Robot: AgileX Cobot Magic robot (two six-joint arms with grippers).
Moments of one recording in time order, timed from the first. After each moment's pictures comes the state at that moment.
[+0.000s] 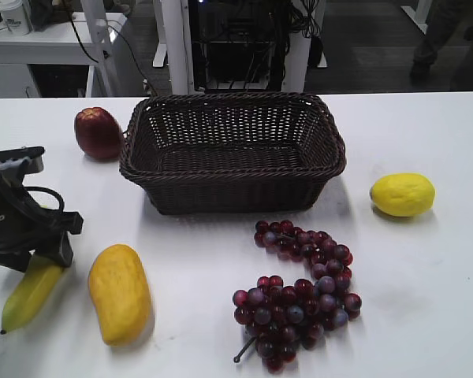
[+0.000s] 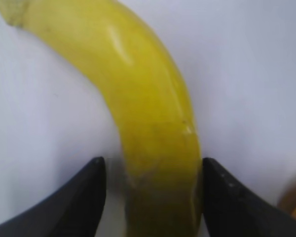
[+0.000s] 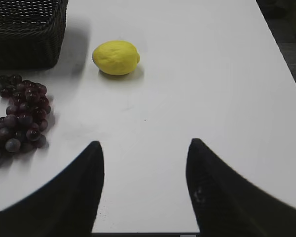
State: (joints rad) left arm -0.23 1.81 -0.82 -0.18 0.50 -0.08; right arm 0.07 -0.01 -0.50 0.06 1.05 0.00
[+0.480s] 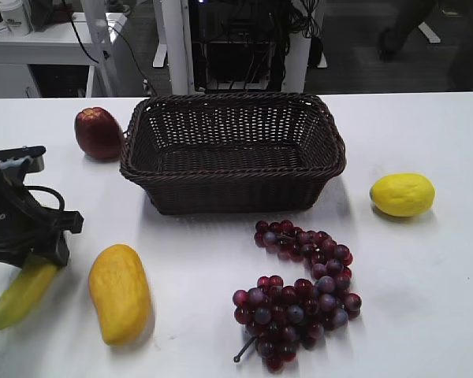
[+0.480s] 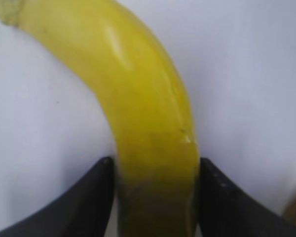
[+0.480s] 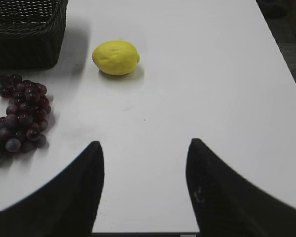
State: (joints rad) left arm -0.23 1.82 -0.83 -0.18 0.50 -0.08; right arm 0.07 -0.01 -0.50 0.06 1.05 0.00
